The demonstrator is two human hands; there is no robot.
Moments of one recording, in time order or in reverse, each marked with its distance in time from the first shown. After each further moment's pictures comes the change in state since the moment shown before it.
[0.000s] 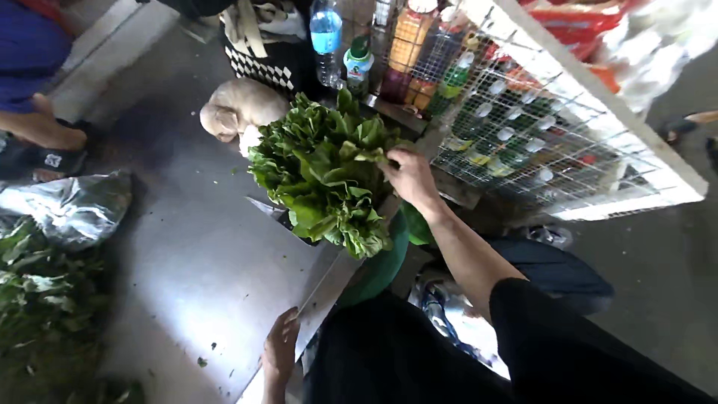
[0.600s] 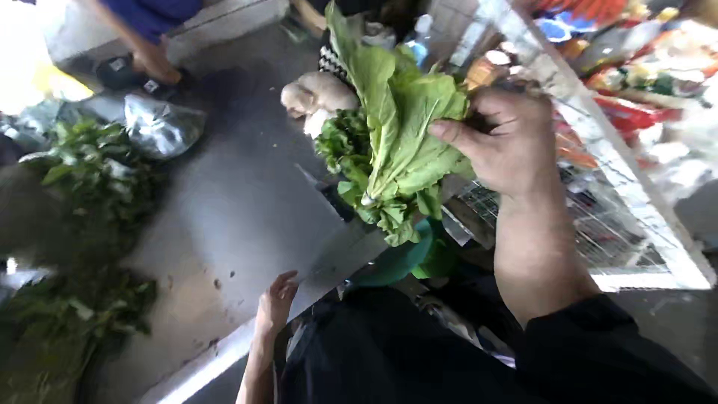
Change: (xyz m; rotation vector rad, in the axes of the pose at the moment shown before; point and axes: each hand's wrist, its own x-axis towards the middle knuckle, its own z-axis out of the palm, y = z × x) left_hand -0.033 -0.036 -0.043 -0.137 0.098 0.021; right_hand -0.039 -0.194 -0.101 0.179 0.015 -0.579
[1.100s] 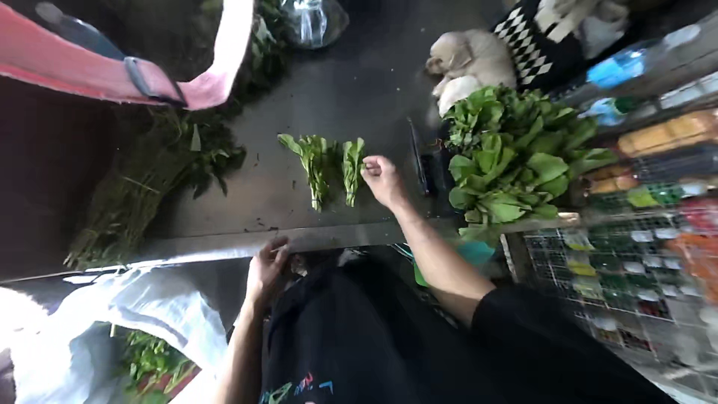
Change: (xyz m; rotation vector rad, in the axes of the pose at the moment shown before) left_hand -0.135 -0.138 -0.068 -0.362 0.399 -0.190; right_hand -0.126 -0.085 0.353 0.172 -0.698 0.324
